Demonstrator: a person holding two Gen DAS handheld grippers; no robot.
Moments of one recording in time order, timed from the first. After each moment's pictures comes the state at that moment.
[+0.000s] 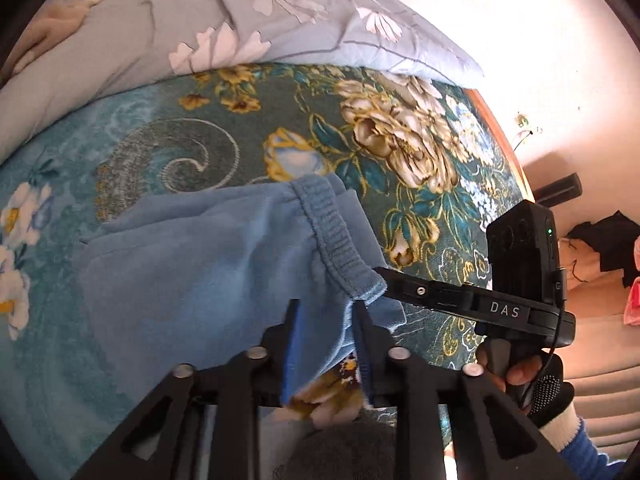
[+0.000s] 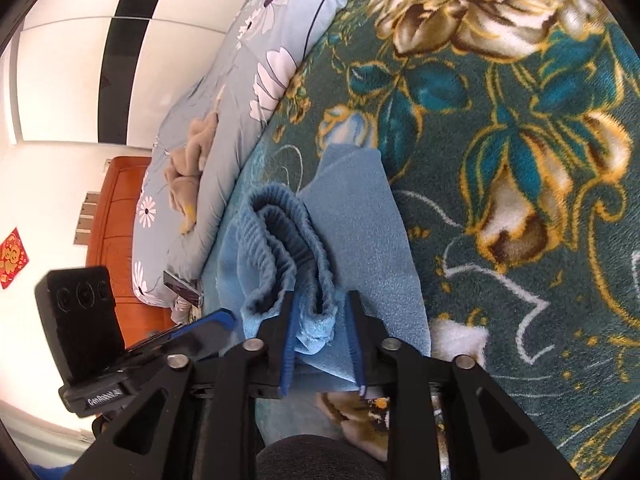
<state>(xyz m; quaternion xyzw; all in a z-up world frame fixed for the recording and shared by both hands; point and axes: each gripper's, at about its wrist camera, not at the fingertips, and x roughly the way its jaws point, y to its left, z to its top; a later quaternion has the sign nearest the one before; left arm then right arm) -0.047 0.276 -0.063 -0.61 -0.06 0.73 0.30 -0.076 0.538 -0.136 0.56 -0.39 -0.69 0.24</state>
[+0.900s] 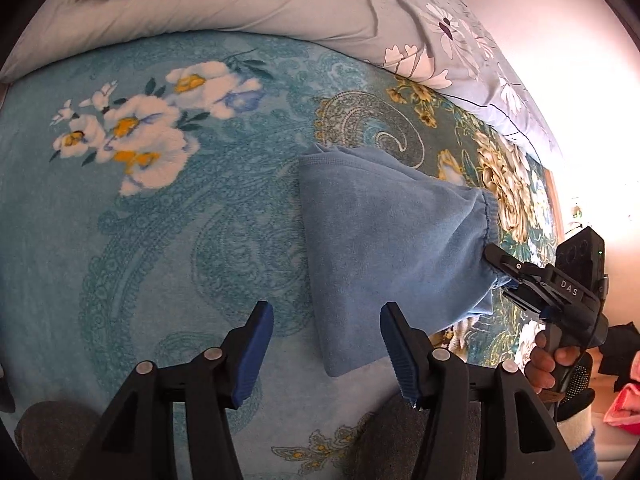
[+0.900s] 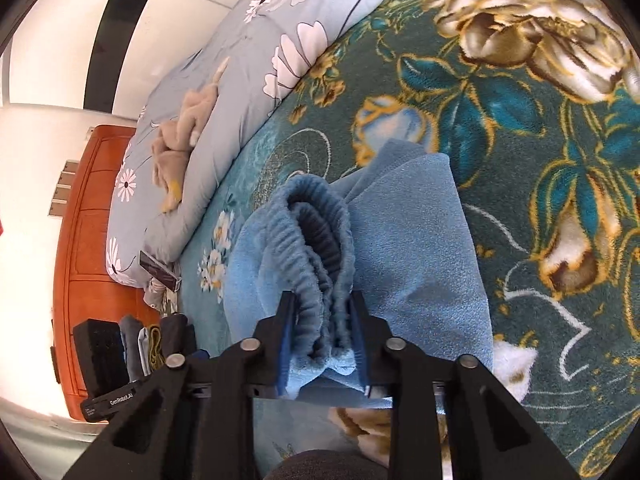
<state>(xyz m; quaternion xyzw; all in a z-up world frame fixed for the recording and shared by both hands) -0.016 0.136 -0.088 -0.65 -0.16 0.73 0.15 -0.094 0.491 -0.110 0.59 -0.31 -0.70 0.24</state>
